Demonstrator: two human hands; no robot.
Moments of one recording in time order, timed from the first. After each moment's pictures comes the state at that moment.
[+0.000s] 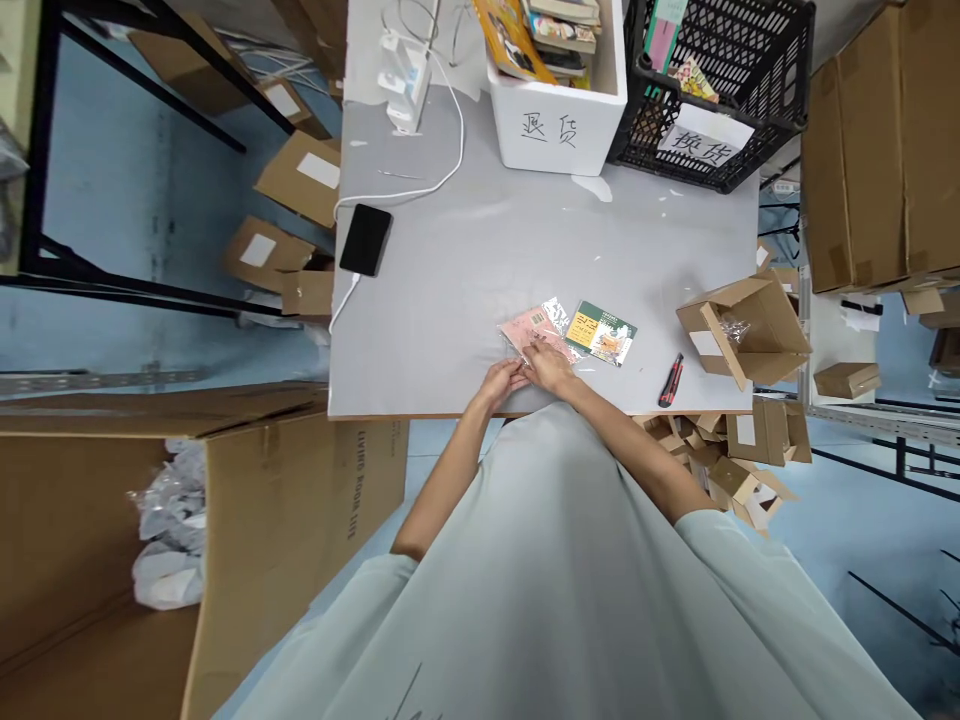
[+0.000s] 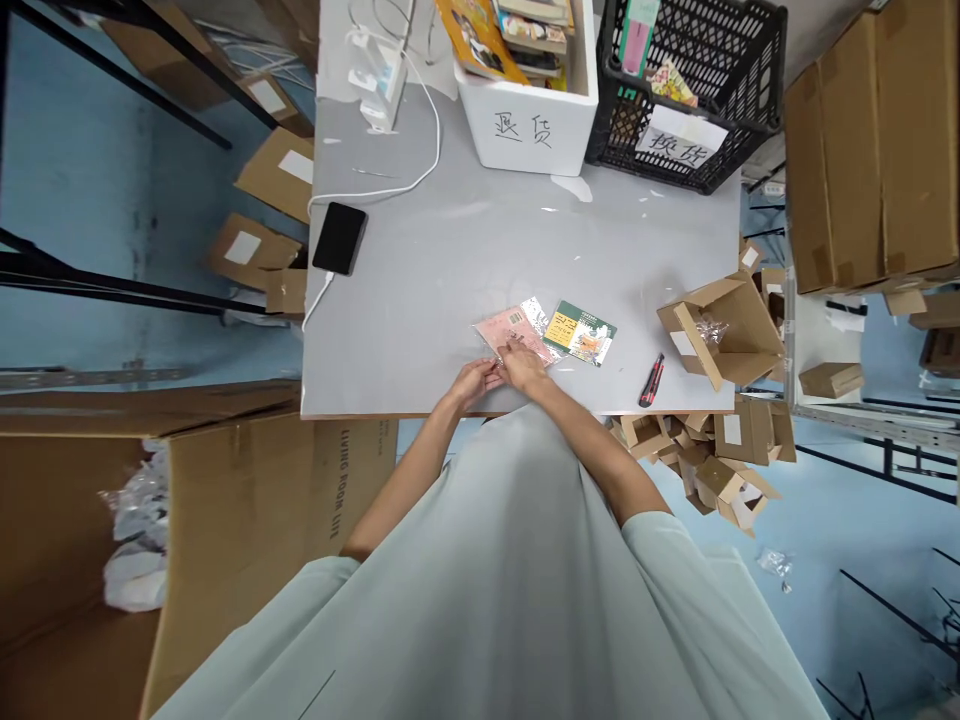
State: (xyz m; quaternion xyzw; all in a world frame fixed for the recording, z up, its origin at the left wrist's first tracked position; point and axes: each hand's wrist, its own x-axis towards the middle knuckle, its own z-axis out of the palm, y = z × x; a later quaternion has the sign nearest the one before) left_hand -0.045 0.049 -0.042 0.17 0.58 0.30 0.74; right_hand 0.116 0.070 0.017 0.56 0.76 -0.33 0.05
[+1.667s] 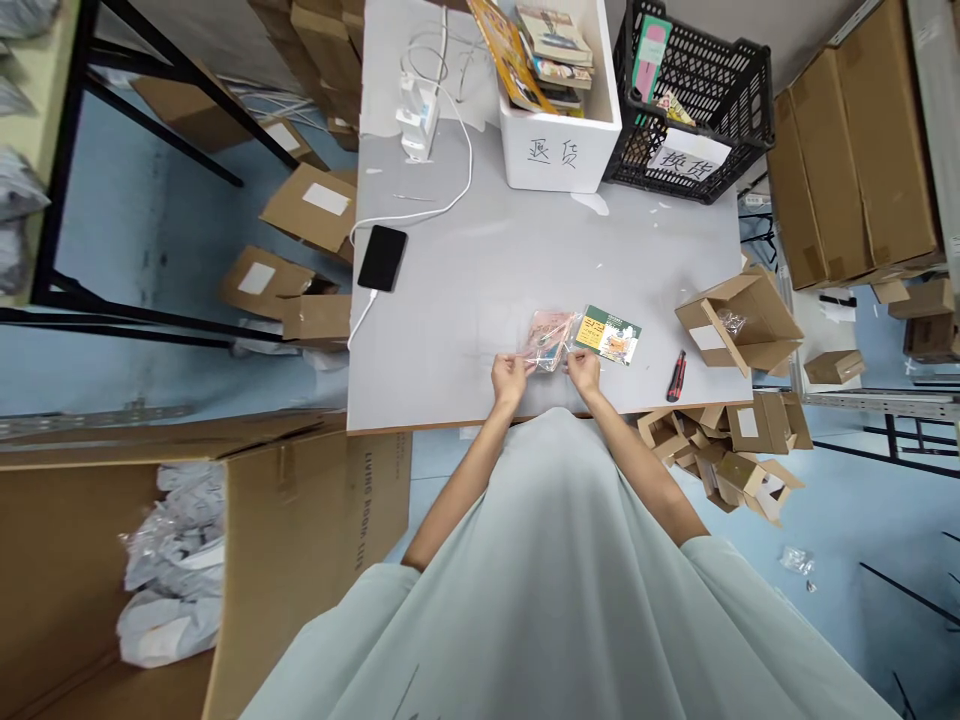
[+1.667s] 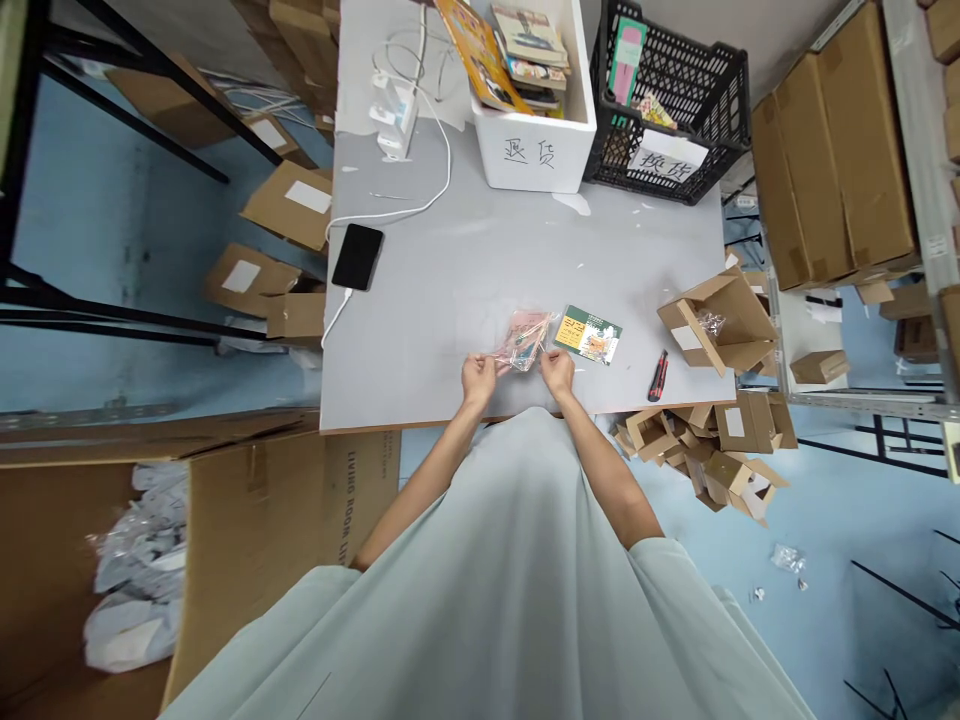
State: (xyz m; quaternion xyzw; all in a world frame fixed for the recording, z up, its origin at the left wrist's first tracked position) left_hand -0.044 0.052 -0.024 0.27 0.63 0.43 0.58; right_hand 0.126 0.040 -0.003 0.78 0.29 -0.46 -0.32
